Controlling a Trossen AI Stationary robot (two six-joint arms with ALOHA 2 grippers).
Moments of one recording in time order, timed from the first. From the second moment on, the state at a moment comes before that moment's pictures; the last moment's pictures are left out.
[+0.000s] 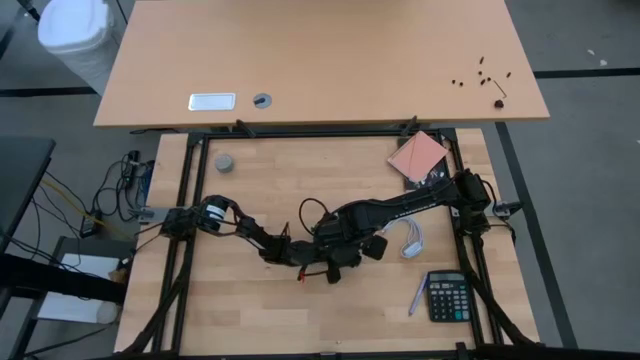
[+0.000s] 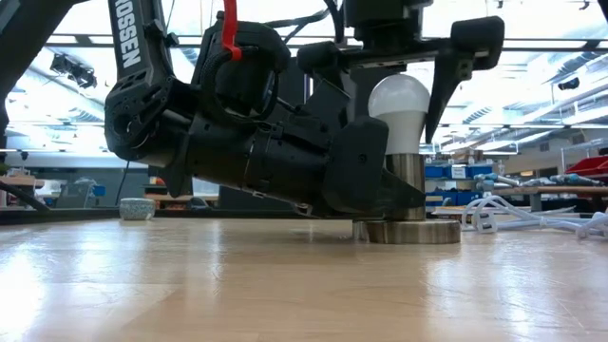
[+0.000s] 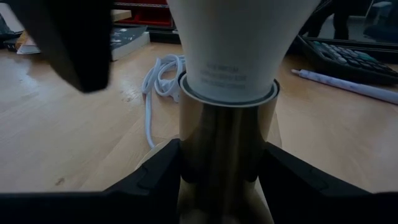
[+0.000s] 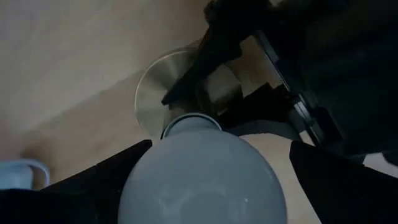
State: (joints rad) left arm -0.25 2.28 1.00 1.08 -0.46 -0.16; right arm 0.20 1.99 1.71 -1.21 0.07 -0.92
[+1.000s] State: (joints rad) left arm -0.25 2.28 0.99 1.09 -0.46 -0.14; right arm 0.20 1.99 1.71 -1.25 0.07 -1.04
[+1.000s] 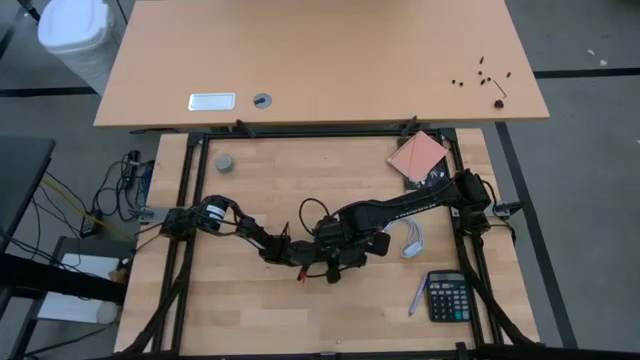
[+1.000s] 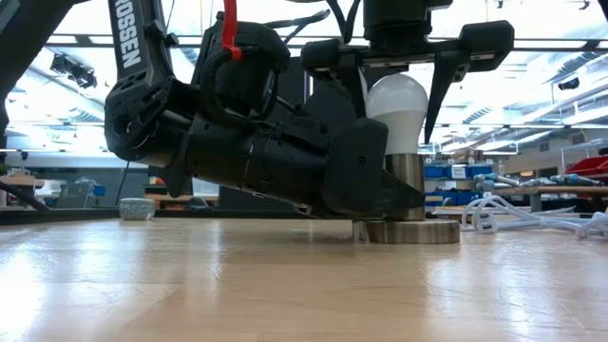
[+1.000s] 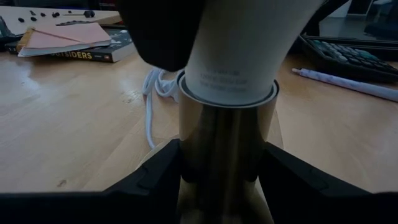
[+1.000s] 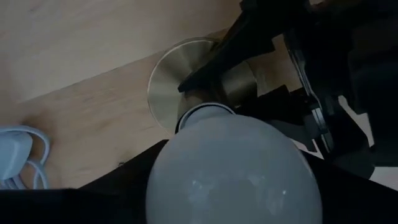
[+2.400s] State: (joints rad) left arm -0.25 2.28 0.99 1.09 -0.45 -0.16; right arm 0.20 1.99 1.71 -1.24 0.01 0.48
